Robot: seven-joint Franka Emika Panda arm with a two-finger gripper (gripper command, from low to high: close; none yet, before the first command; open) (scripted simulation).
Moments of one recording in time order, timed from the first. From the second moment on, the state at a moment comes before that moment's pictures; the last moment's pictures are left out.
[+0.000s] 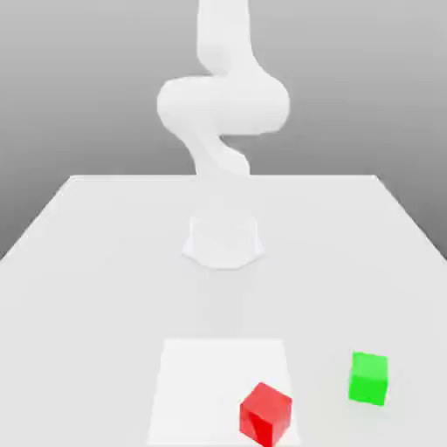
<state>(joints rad) 0.05 -0.71 -0.04 -2.32 0.02 2.33 0.71</state>
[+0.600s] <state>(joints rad) 0.28 -0.05 -0.17 -2.42 0.16 2.57 0.08</state>
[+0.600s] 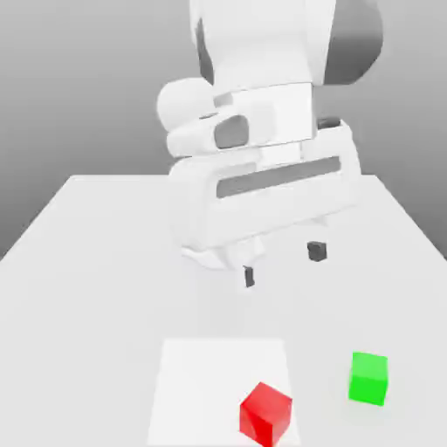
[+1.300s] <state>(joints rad) 0.26 0.36 -0.12 -2.45 0.12 2.80 -0.12</state>
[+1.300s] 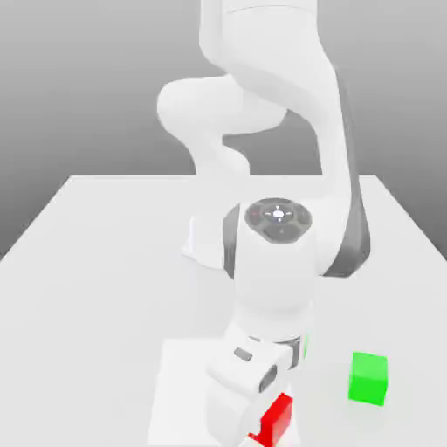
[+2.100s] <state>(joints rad) 0.44 0.22 0.06 -2.56 -0.03 2.77 -0.67</state>
